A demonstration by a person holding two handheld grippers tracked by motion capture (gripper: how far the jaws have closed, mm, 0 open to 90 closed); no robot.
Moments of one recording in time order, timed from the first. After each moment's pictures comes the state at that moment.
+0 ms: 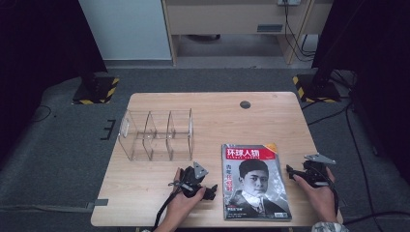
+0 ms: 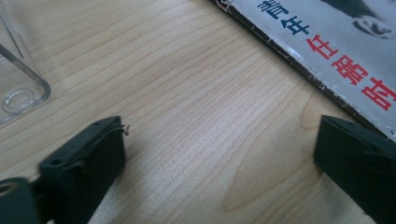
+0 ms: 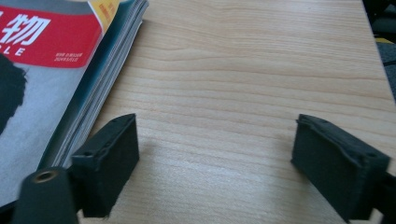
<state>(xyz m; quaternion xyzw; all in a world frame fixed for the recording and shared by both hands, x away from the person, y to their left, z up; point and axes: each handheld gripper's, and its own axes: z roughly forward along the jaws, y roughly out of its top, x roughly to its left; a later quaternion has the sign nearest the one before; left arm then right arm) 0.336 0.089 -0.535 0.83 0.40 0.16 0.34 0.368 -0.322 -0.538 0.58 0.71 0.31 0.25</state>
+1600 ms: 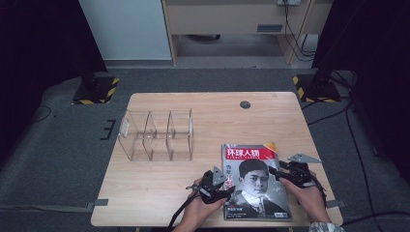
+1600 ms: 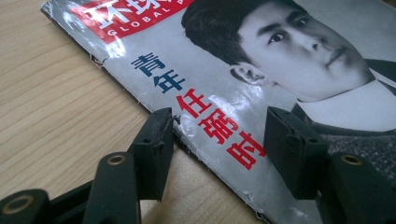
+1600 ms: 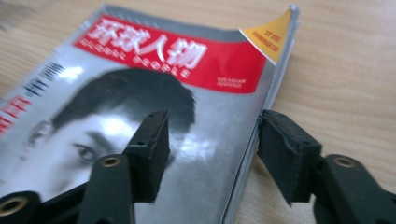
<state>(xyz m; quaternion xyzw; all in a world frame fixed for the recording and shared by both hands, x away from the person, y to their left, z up) 0.323 0.035 -0.534 0.84 0.34 0.12 0.40 0.362 -0.273 -0.524 0.49 0.75 0.40 0.17</state>
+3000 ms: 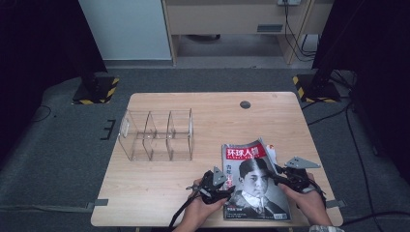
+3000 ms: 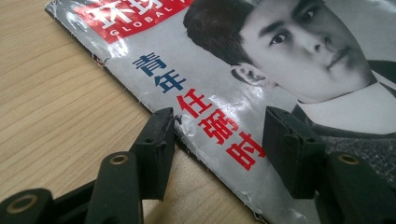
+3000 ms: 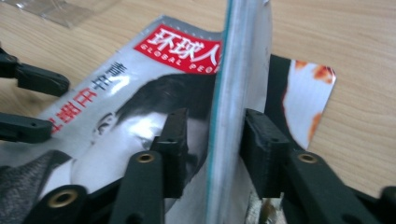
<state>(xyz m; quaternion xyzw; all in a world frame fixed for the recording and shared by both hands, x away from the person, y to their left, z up) 0.323 0.034 -0.534 0.84 0.34 0.13 0.40 0.342 -0.258 -0.510 0.44 0.77 0.43 0.16</state>
